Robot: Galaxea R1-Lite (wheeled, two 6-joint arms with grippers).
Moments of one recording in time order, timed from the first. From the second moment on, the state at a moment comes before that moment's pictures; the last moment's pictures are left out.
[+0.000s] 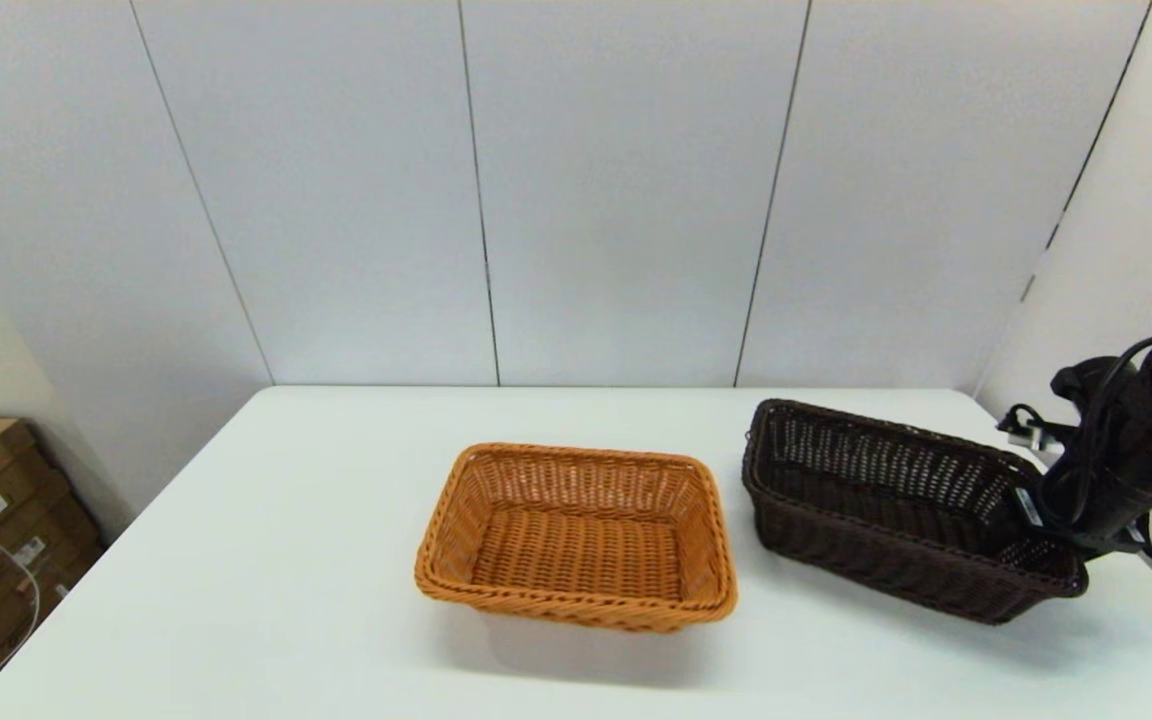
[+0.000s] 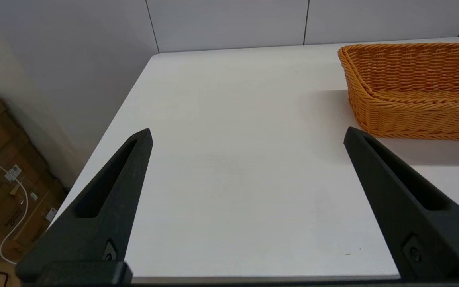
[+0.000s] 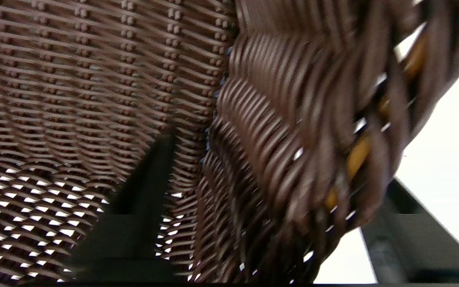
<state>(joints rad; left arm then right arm) 0.00 0.00 -0.01 0.04 0.00 0.03 -0.33 2.20 -1.38 0.59 0.10 -0.14</state>
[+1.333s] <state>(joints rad) 0.00 0.00 -0.01 0.05 0.00 0.03 -0.57 2.25 -1.70 1.07 0.64 -0.21</state>
